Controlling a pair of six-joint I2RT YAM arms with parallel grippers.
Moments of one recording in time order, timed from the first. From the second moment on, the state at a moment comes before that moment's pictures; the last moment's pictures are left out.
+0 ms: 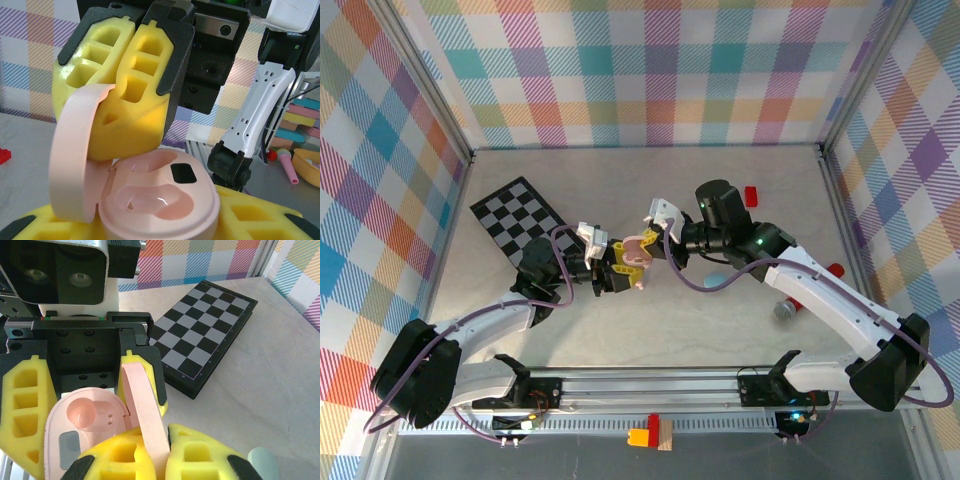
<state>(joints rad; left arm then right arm) -0.55 1.20 0.49 0.89 0.97 -0.31 0.74 1.26 1.20 -0.47 -0.51 -0.36</state>
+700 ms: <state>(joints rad) -0.55 1.20 0.49 0.89 0.96 -0.34 0.74 1.26 1.20 -0.47 -0.51 -0.35</state>
